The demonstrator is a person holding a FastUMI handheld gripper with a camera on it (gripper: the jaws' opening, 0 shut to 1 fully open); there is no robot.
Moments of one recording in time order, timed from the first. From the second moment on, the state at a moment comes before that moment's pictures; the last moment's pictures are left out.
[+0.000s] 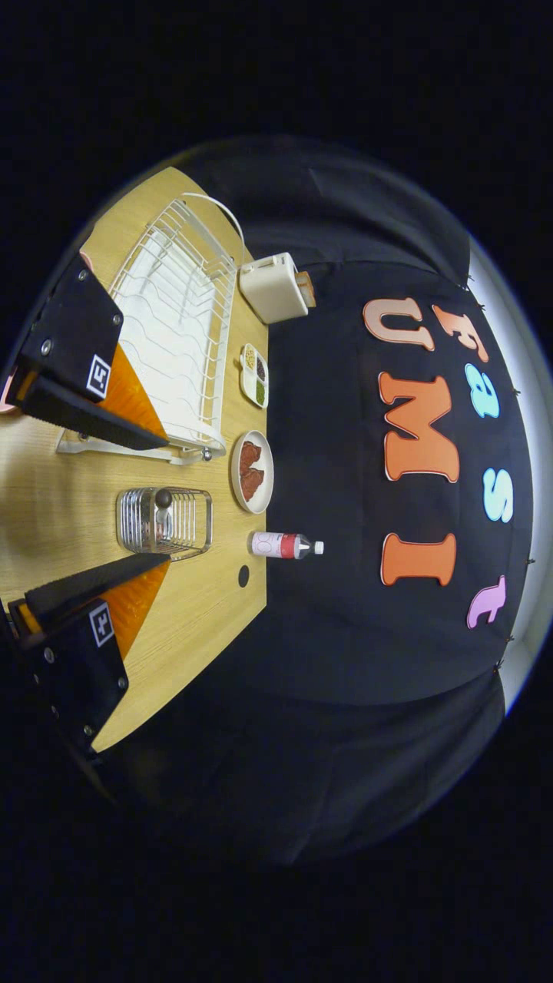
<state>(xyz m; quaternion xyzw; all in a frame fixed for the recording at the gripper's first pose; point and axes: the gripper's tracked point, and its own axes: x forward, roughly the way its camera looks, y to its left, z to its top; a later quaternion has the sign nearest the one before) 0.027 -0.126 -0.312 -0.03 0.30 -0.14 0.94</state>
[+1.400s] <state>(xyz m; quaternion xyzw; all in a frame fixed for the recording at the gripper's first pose) 0.075 -0.113 -0.230 -0.11 0.20 -0.14 0.96</state>
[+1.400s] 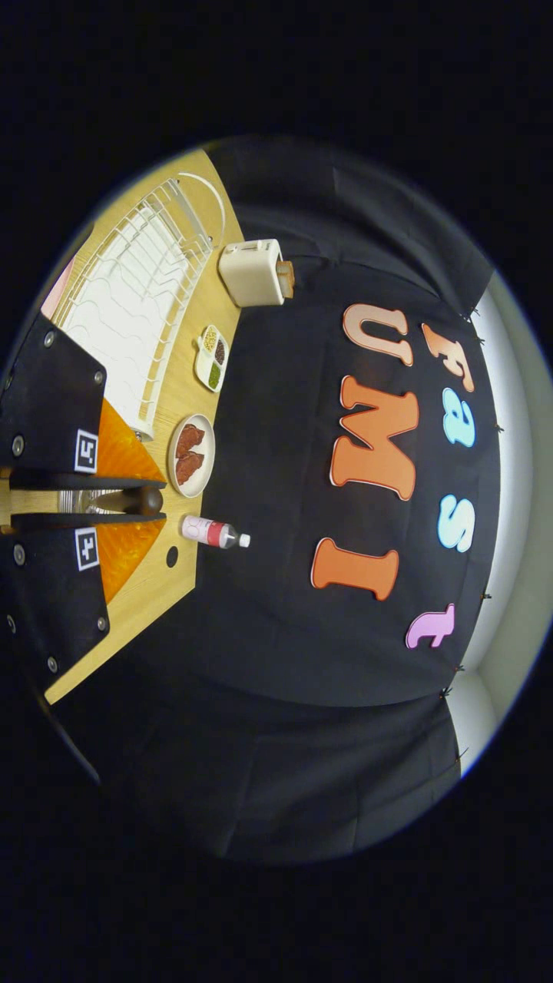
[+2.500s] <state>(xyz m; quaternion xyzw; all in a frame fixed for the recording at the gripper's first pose) -0.016 0.063 -0.226 -0.13 0.20 0.08 0.97</state>
